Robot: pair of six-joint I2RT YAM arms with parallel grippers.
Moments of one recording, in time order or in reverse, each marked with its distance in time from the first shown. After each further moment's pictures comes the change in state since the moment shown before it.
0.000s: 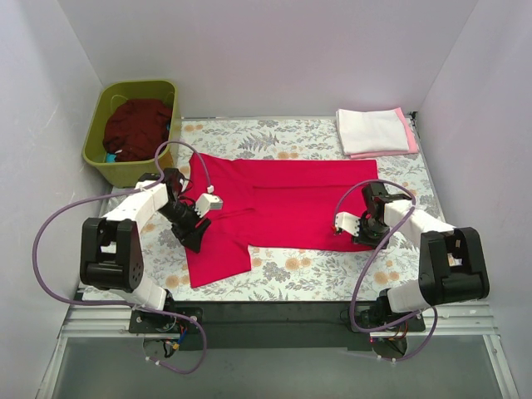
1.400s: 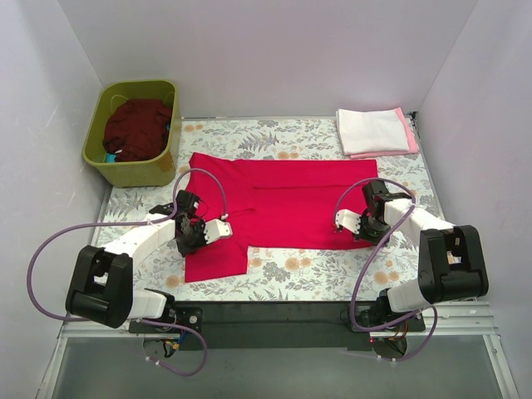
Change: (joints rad) left arm -0.187 -0.227 -0.337 0.388 -0.291 0.114; right arm -0.002 0.009 0.005 0.037 0.037 0.027
